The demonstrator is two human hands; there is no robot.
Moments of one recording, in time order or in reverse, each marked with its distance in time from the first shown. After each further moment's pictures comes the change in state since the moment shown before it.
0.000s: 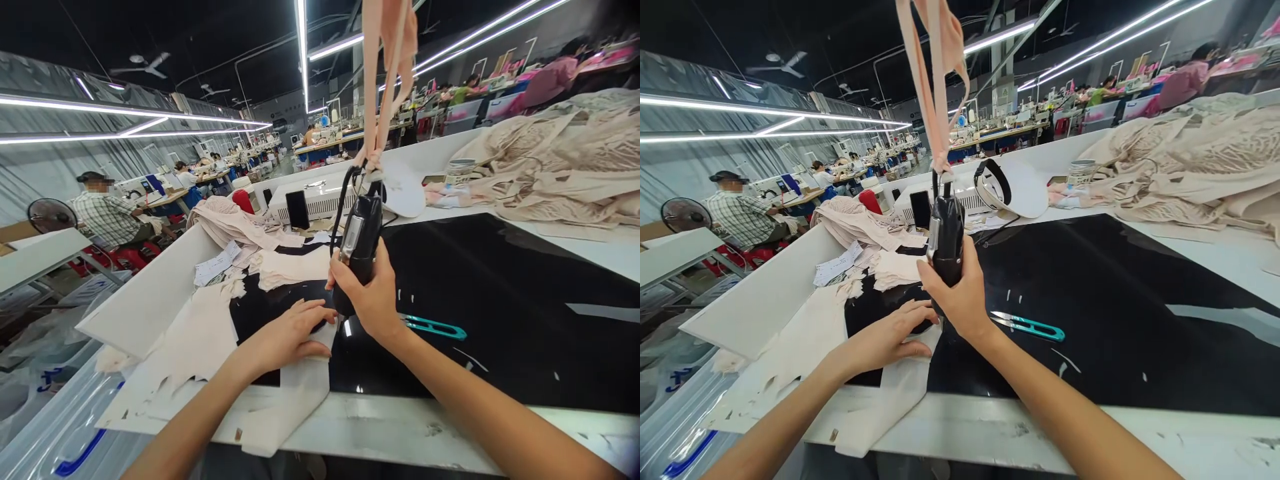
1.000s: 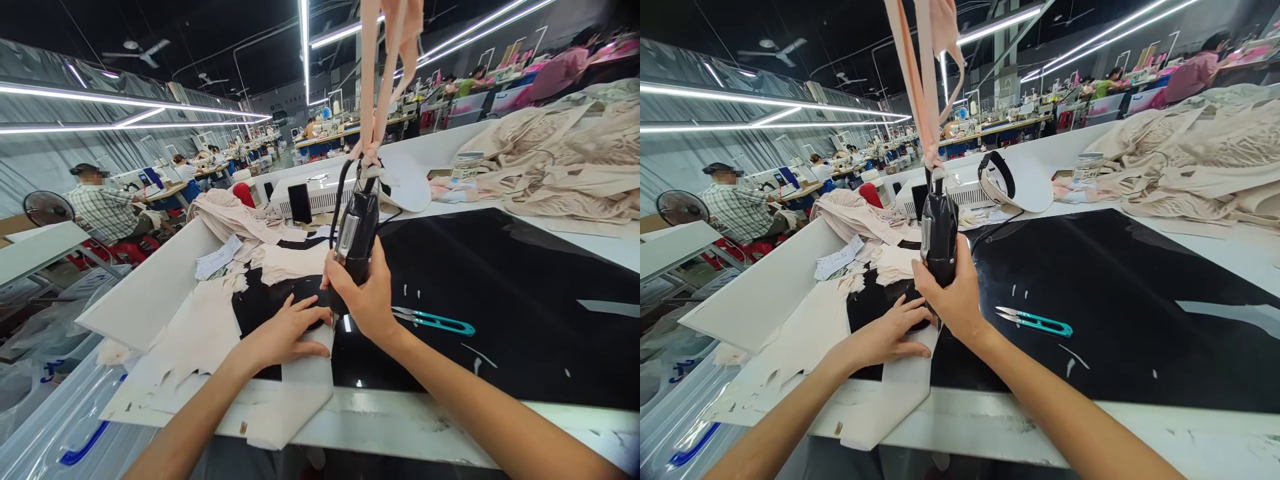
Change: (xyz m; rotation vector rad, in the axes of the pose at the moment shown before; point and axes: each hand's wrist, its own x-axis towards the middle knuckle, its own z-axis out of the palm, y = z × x) left_hand -0.006 -0.017 0.008 -0.041 -0.082 -0.087; right_hand -0.009 0.004 0.013 -0.038 -0.002 0.018
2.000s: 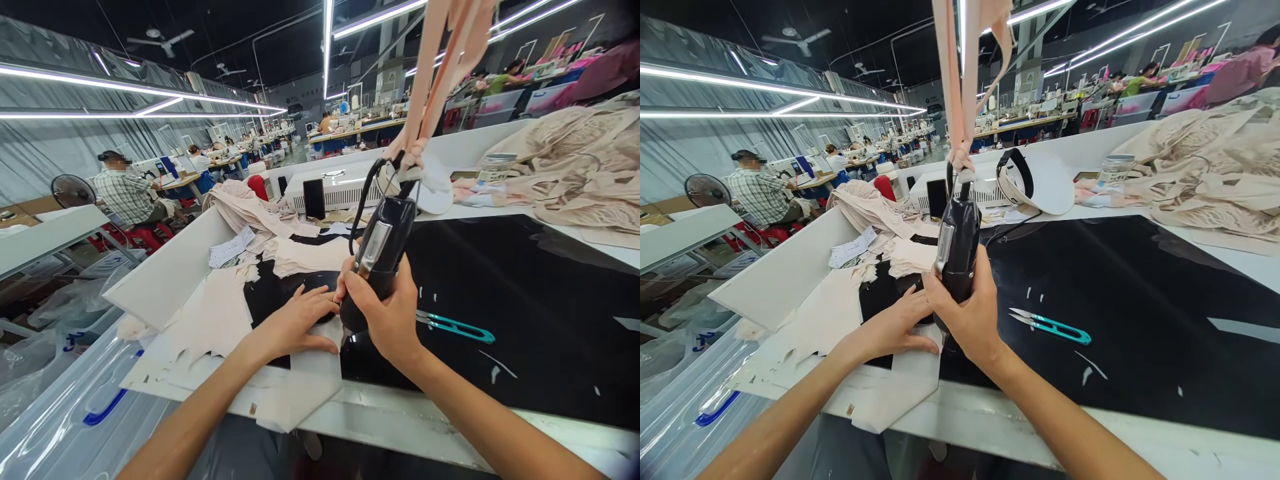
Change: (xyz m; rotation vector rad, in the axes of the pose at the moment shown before) left_hand -0.003 0.003 0.003 0.050 0.113 0.040; right_hand -0.023 -0.017 -0.007 0.034 -0.041 0.055
